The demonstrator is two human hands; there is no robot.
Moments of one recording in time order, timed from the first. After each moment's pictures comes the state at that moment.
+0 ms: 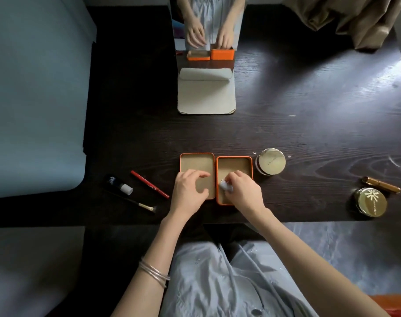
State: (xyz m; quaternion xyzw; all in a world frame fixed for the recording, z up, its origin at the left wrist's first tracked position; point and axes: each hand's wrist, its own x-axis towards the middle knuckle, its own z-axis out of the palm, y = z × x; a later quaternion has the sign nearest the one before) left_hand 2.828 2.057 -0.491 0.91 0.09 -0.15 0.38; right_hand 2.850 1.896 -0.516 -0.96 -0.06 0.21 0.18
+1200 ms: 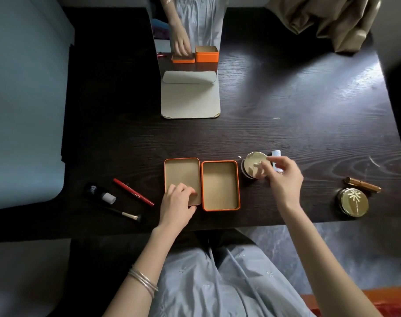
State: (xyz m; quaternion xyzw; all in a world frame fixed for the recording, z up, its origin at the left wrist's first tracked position) left_hand 2.818 2.046 -0.512 0.95 0.03 -0.22 0.23; right_hand 2.883 1.811 -0.478 -0.86 0.26 0.02 0.44
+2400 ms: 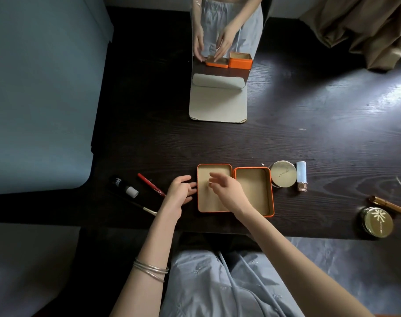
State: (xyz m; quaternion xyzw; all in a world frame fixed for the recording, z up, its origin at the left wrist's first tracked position) left_hand 2.850 2.084 -0.485 0.58 0.45 -0.28 0.62; right_hand 2.868 1.951 -0.496 -0.81 0.09 0.34 0.46
